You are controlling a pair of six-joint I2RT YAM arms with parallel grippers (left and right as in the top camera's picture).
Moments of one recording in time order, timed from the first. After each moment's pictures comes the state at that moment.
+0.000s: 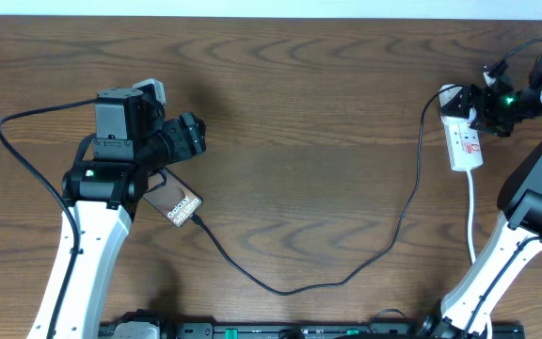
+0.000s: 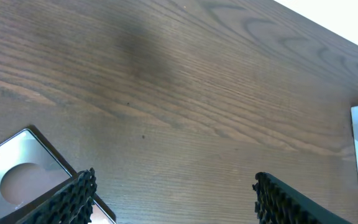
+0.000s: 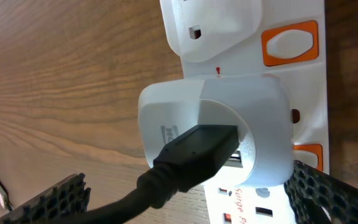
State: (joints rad) left arm -0.07 1.25 1.06 -0.63 0.23 -0.40; right arm -0.44 2.39 2.05 -1.23 -0.56 -0.24
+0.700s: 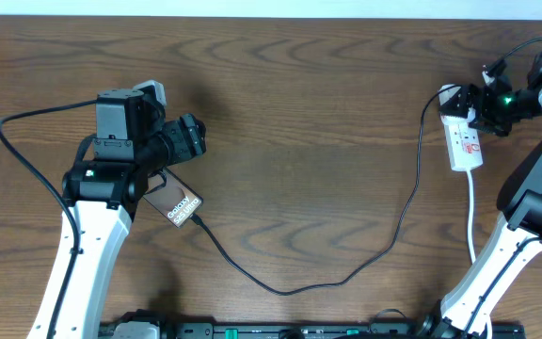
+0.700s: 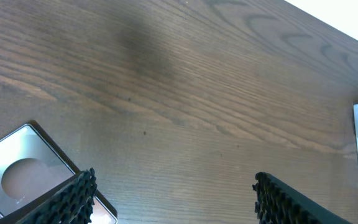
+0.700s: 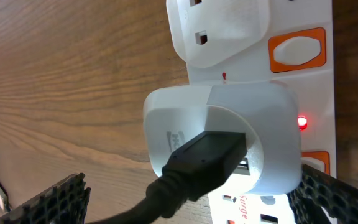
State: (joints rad) left arm -0.07 1.25 1.06 -0.64 0.23 -0.40; right arm -0.43 2.38 2.03 -1.19 -0.58 -0.24
